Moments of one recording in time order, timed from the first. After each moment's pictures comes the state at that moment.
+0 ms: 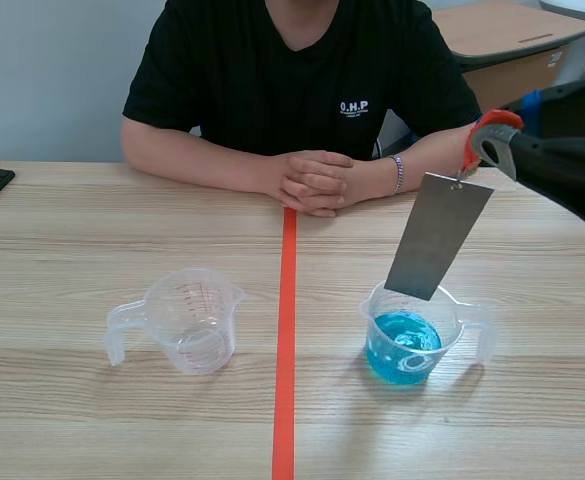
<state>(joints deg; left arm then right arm) 65.1 -28.6 -8.3 106.6 -4.3 -3.4 -4.3 -33.2 39.5 20.5 126.9 9.8 45.4 8.4</state>
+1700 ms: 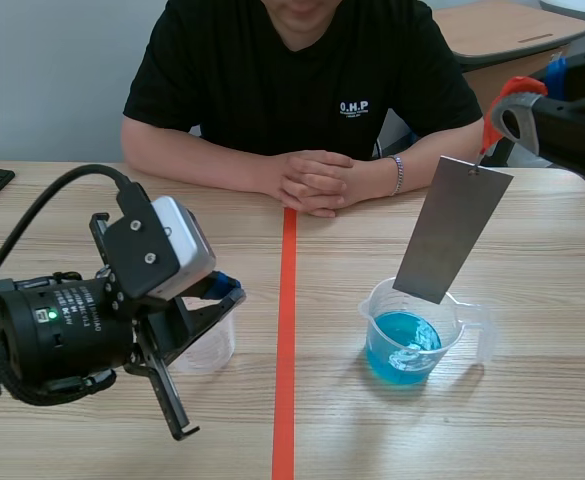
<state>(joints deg) 6.9 -41.6 36.8 104.4 -3.5 -11.0 0.9 -33.5 39.5 25.3 131.6 25.7 45.4 -8.6</state>
